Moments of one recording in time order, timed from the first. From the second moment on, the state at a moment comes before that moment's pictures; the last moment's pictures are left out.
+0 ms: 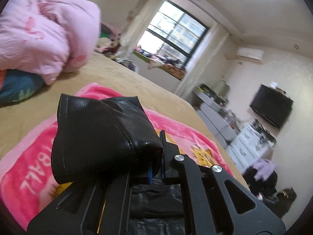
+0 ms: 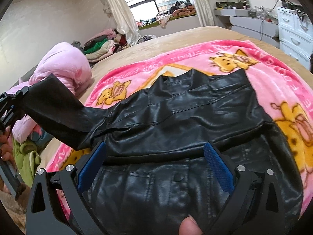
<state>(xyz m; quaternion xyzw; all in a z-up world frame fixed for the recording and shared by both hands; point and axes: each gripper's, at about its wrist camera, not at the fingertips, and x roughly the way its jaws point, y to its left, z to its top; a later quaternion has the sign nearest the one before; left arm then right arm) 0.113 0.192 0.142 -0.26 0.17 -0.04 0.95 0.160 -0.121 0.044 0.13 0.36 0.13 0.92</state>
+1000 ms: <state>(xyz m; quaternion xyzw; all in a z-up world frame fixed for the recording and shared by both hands) 0.180 -0.050 -0.008 0.08 0.39 -0.22 0.89 0.130 -0.249 0.032 0.17 0.34 -0.03 0.93</state>
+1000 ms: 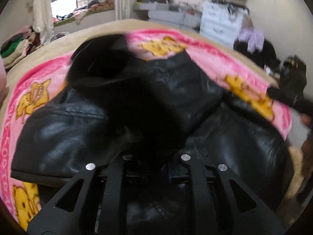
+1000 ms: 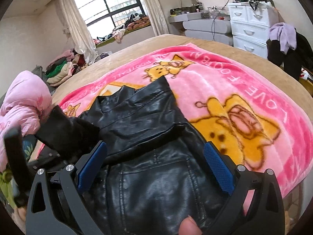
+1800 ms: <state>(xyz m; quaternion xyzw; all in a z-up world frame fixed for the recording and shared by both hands) 0.201 0.059 0.029 -0.08 0.37 -0.18 0.91 0.204 -0.216 -0.017 0.27 0.42 0.10 0.86</state>
